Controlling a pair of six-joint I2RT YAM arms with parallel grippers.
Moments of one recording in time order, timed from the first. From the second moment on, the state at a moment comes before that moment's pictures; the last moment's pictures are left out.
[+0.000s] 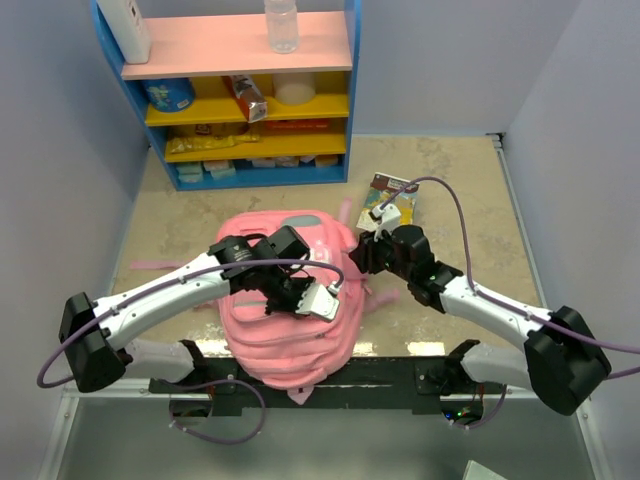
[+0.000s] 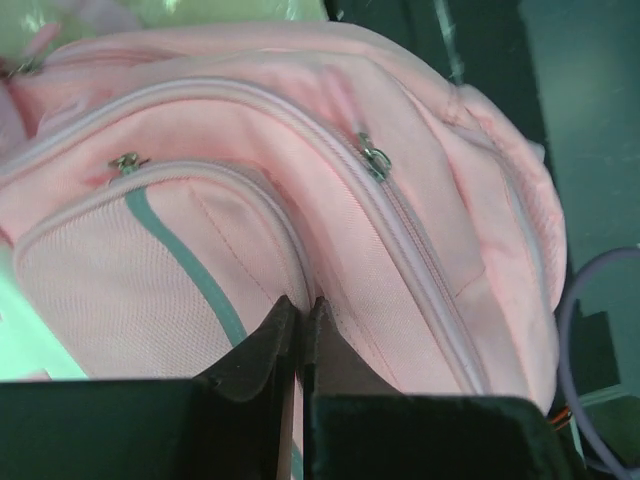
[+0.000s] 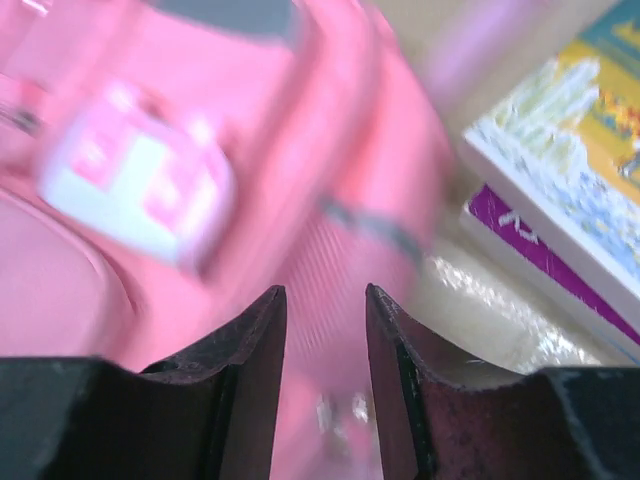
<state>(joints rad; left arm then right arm) -0.95 1.30 1.10 -1.00 0.38 0.84 0.64 1.21 0.58 0.12 -0.05 0.26</state>
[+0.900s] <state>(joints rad) -0.56 1.25 0.93 -0.60 0.48 0.50 1.05 1.04 0.48 0.18 0.12 0.51</state>
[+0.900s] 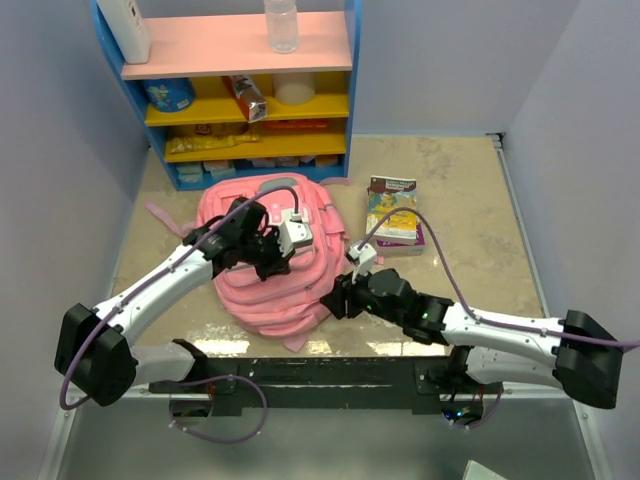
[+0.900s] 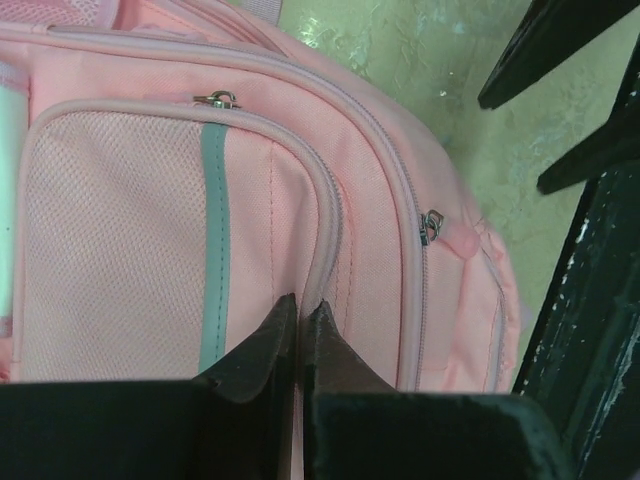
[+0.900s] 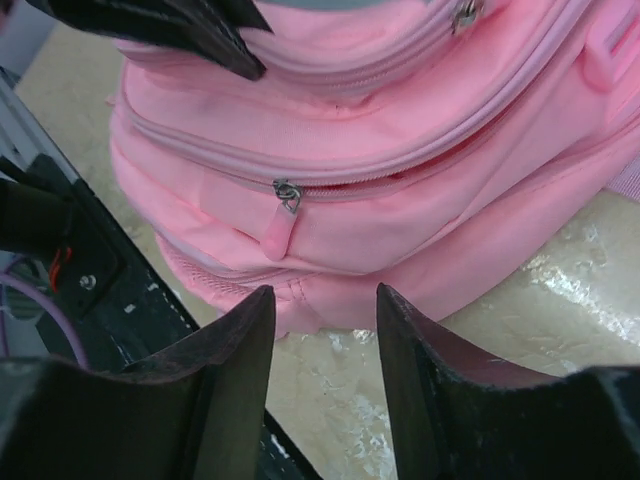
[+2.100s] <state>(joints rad) -0.56 1.22 0.90 -0.54 0.50 0.38 1.20 1.32 0.59 0.25 0.38 0.57</state>
